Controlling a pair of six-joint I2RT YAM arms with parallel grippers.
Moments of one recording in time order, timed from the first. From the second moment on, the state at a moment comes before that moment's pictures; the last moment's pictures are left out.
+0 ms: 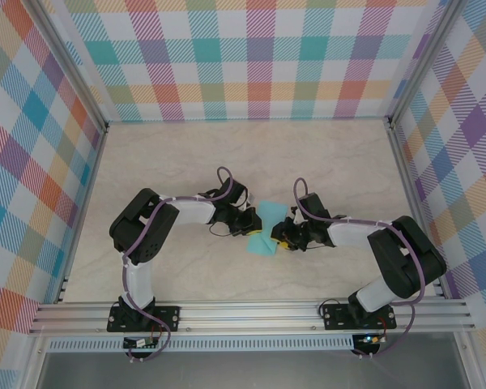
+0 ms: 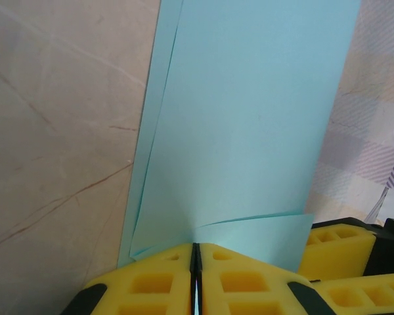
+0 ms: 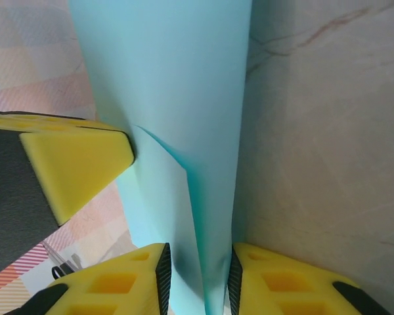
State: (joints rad) left arm -0.65 1.94 1.05 -0.14 0.57 -0.84; right arm 0.52 1.52 0.56 -0.03 -0.55 0.97
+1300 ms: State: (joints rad) left arm -0.62 1.33 0.94 -0.37 0.06 -0.85; right arm 0.54 1.32 0.97 -0.69 -0.29 0.65
